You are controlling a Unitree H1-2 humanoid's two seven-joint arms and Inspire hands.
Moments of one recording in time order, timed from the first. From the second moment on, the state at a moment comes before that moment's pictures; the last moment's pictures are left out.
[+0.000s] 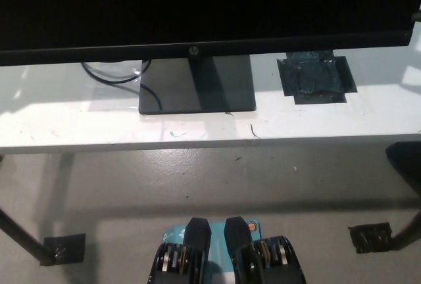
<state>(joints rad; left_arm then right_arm) -0.93 0.79 -0.18 0.91 0.21 -0.26 -0.33 -1.21 -0.68 0.15 1.12 0.25 0.18 1.00</state>
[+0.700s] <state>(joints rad) -0.93 0.80 -0.18 0.91 0.23 -0.26 -0.33 -1.15 -0.57 -0.04 1.12 0.24 0.15 0.92</state>
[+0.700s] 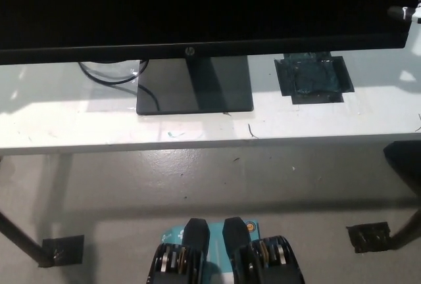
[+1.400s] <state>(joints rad) -1.06 0.80 -0.49 1.08 0.43 -0.32 -0.19 -1.27 -0.58 0.28 1.30 0.06 0.00 0.74</state>
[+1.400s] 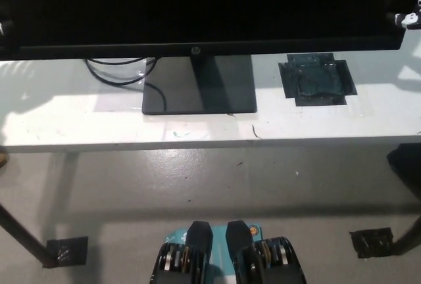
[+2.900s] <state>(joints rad) -1.22 0.71 -0.82 1.36 0.65 -0.28 0.15 -1.24 -0.51 0.78 1.28 -0.32 -0.15 -0.05</state>
